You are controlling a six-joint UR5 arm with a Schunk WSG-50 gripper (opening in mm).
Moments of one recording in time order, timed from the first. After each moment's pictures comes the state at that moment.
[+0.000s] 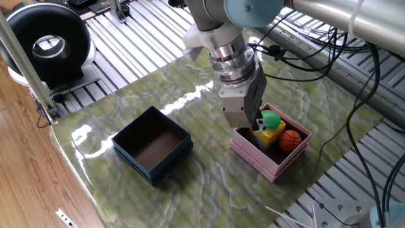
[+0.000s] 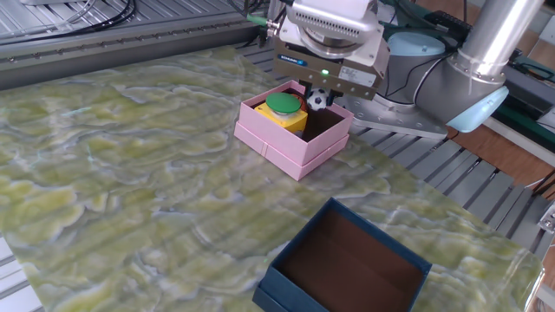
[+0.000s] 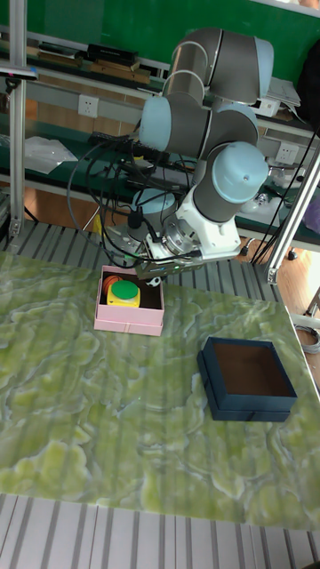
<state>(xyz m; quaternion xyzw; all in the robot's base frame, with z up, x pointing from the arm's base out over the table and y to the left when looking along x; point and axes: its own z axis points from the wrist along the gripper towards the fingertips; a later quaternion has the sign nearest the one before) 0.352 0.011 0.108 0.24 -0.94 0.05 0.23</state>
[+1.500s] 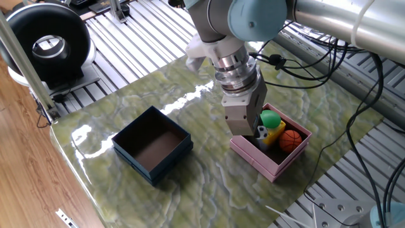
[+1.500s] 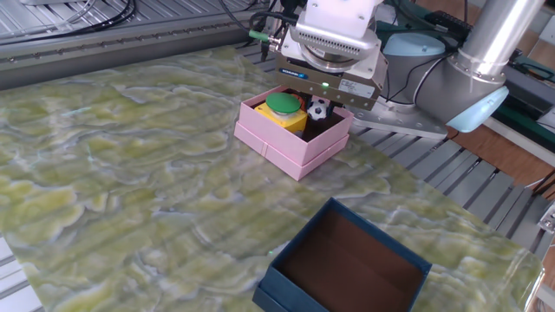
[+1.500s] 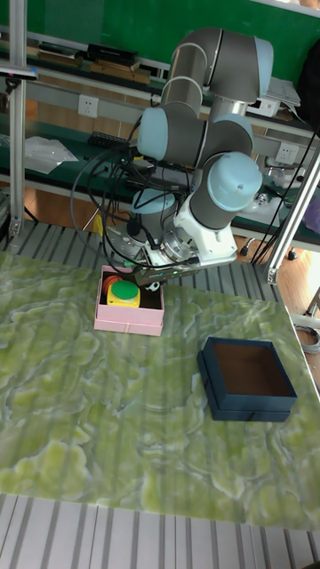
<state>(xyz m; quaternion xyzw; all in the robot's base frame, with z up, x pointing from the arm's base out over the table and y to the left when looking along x) 0.342 0.013 0.092 0.25 -0.94 0.04 0.23</state>
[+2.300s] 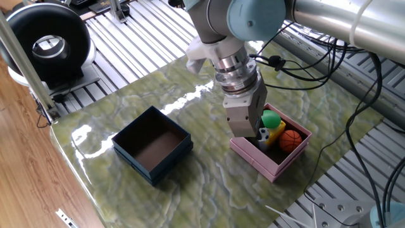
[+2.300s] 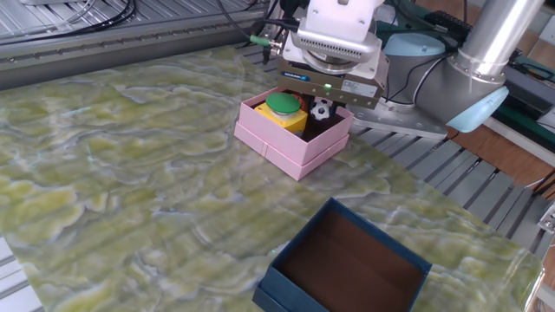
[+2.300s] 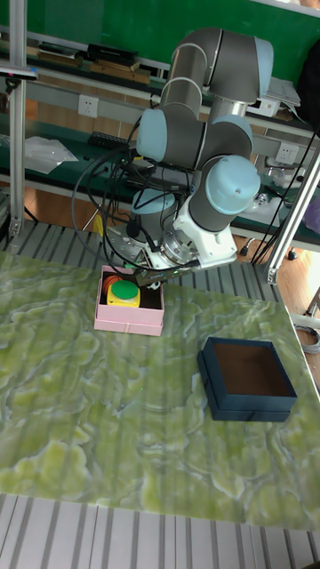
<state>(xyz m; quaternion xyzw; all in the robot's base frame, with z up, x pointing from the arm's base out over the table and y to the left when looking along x) 0.336 0.014 0.092 0.27 -0.93 0.03 0.24</state>
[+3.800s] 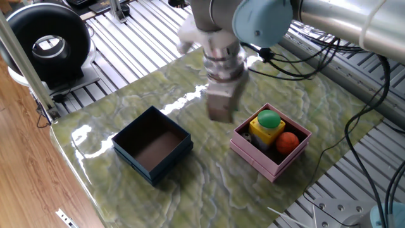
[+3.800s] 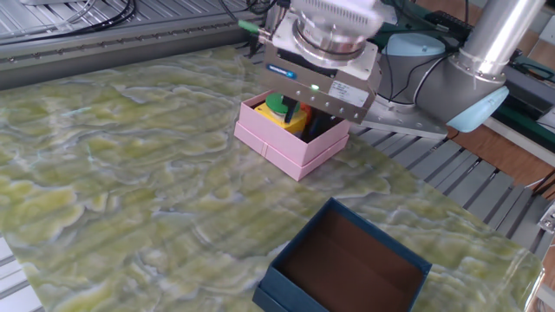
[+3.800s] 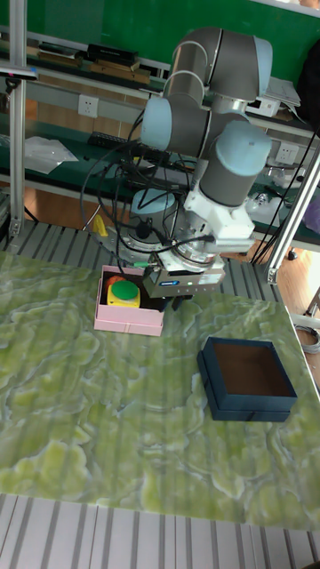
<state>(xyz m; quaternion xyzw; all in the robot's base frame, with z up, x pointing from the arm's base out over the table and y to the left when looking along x) 0.456 0.049 0.108 0.21 -0.98 0.04 0.04</state>
